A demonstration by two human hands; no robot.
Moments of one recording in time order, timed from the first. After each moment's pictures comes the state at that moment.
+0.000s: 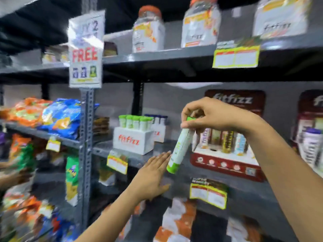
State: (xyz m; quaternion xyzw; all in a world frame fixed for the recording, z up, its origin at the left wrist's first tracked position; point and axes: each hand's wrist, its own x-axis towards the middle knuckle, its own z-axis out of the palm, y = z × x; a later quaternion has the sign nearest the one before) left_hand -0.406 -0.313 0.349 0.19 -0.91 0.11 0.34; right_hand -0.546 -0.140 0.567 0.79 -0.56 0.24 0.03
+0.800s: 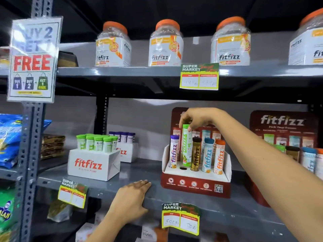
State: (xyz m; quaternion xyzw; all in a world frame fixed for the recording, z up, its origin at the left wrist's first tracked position) left_hand -0.458 -0.340 0.348 0.24 -0.91 0.10 0.32; right_hand -0.648 -0.204 0.624 0.63 -0.76 0.01 0.15
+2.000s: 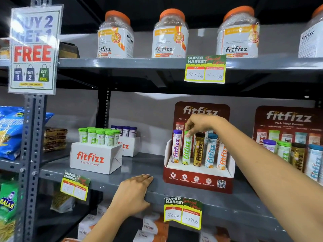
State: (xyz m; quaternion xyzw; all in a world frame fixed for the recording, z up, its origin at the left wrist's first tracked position) left_hand -0.458 -0.341 0.346 0.24 -0.91 0.10 0.31; right_hand -0.680 -0.233 0.590 0.60 -0.79 0.04 0.11
